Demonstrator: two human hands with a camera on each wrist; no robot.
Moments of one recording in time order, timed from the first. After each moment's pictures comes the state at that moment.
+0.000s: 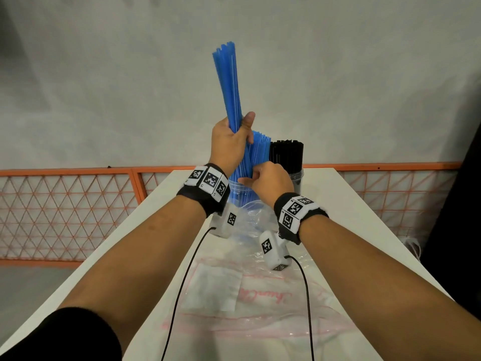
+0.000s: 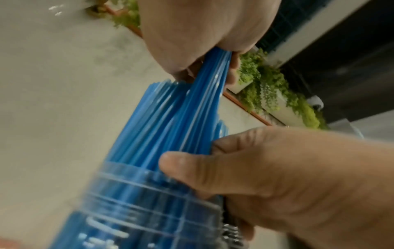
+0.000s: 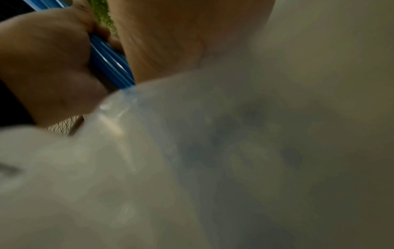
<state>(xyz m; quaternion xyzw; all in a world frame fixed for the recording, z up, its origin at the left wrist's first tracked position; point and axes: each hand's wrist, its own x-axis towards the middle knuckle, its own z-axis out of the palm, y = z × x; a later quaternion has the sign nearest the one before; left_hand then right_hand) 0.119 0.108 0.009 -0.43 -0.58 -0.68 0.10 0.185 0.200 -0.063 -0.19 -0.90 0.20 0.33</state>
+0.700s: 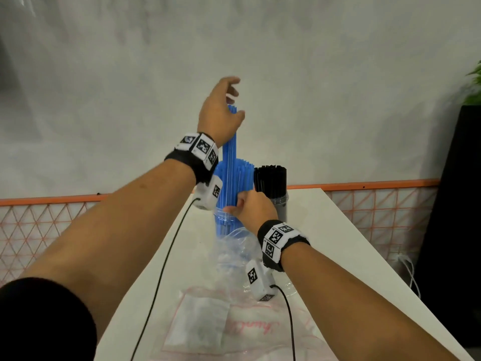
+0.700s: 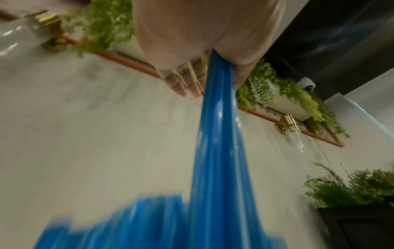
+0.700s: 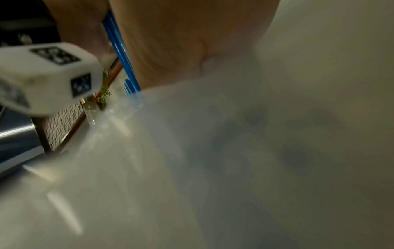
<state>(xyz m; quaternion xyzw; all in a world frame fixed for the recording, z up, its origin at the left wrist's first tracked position) 0.111 0.130 0.113 -0.49 -0.66 -0.51 0.26 0.192 0.197 -0.062 -0.19 -0.91 0.21 0.31</state>
